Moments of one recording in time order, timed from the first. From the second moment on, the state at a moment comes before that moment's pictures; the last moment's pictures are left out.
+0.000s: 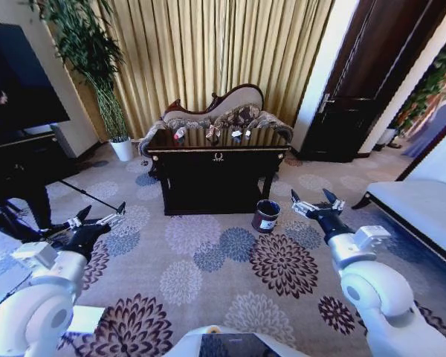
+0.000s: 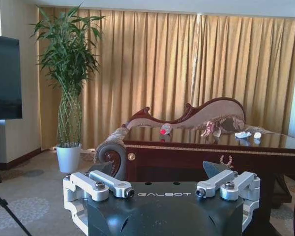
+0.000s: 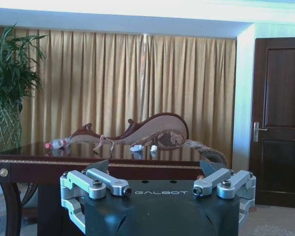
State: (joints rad) left arm 1.62 -1.15 -1.00 -2.50 -0.71 0.52 -0.14; right arm -1.52 1.04 0.78 2.43 0.58 -0.39 0.23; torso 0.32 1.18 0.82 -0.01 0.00
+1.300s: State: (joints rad) left arm 1.62 -1.14 -1.01 -2.50 -0.63 0.48 -0.08; right arm -1.50 1.04 0.78 2.43 0.60 -0.44 0.23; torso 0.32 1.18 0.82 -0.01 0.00
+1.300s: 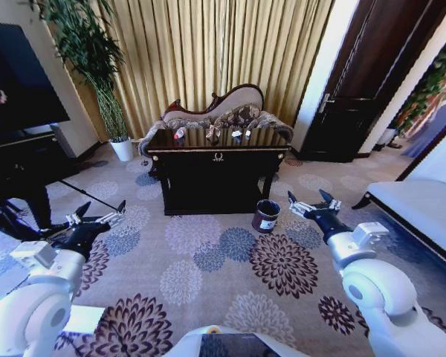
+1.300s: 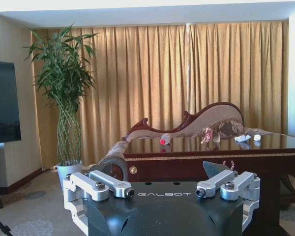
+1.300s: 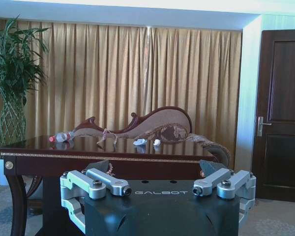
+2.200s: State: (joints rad) left arm 1.62 -1.14 -1.02 -2.50 -0.63 0.48 -0.07; right arm -1.47 1.04 0.77 2.41 0.60 -0.44 0.20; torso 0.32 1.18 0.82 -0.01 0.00
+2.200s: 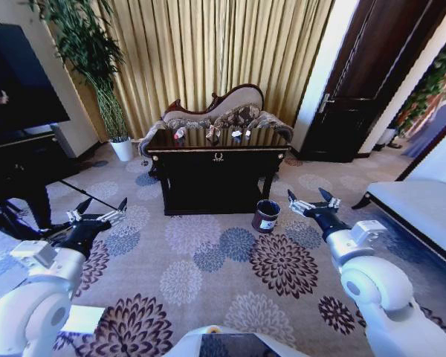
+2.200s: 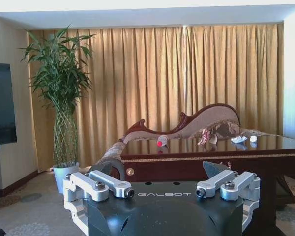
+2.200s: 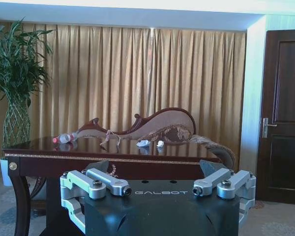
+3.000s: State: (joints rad) left arm 1.62 -1.14 -1.02 -2.50 -0.63 0.46 -0.07; right arm -1.48 1.04 0.76 2.40 0.59 -0.41 0.20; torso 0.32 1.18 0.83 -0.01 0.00
